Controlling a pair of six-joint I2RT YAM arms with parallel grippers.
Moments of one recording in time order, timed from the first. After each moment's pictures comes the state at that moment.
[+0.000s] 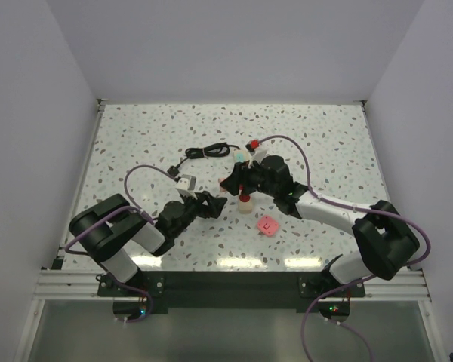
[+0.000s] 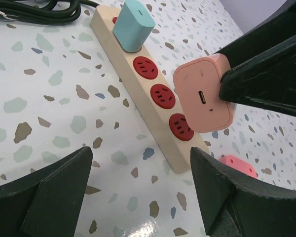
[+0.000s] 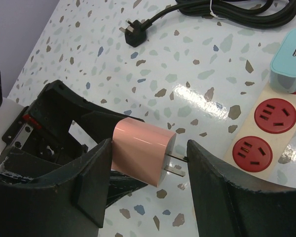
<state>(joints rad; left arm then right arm) -0.75 1.64 0.21 1.28 -0.15 -0.54 0.69 1.46 0.76 0.32 -0.17 0.47</state>
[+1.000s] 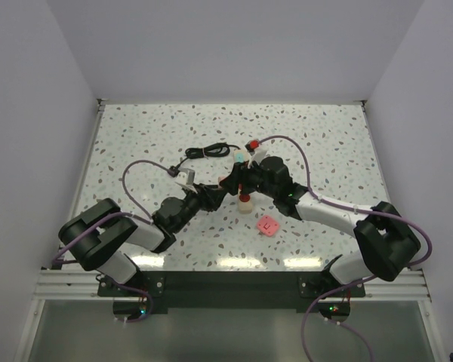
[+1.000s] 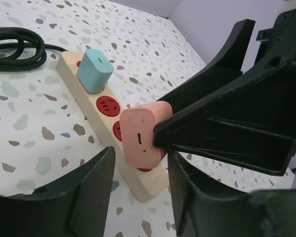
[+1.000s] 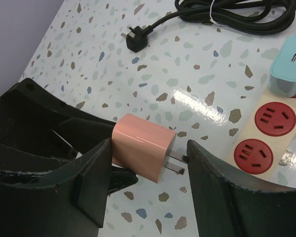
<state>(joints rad) -0.75 1.55 0.26 1.29 -0.12 -0.57 0.71 1.45 0.76 0.32 -0.14 0.48</state>
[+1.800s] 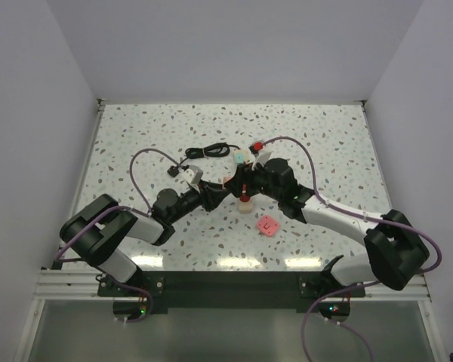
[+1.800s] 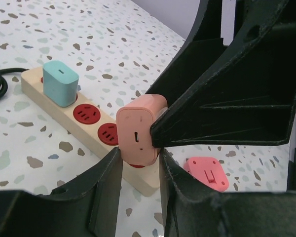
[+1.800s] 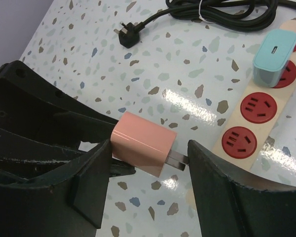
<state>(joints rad) -0.65 1.57 0.30 1.29 0.25 -0.39 0.71 1.38 0.74 0.26 -0.11 0.44</state>
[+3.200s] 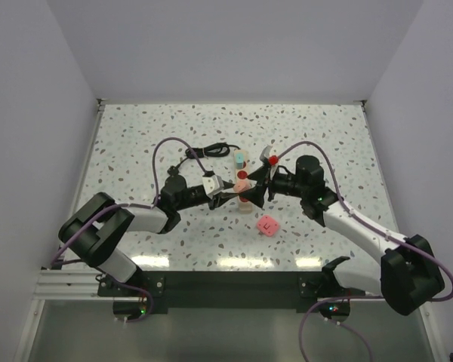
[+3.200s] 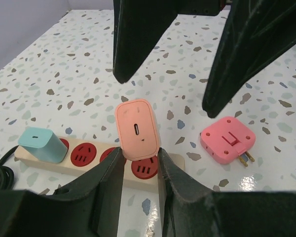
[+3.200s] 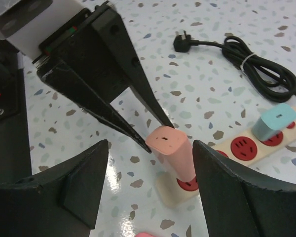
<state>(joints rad) -0.63 1.58 0.47 1.06 0.58 0.15 0.49 1.17 0.64 0.27 -0.63 -0.03</state>
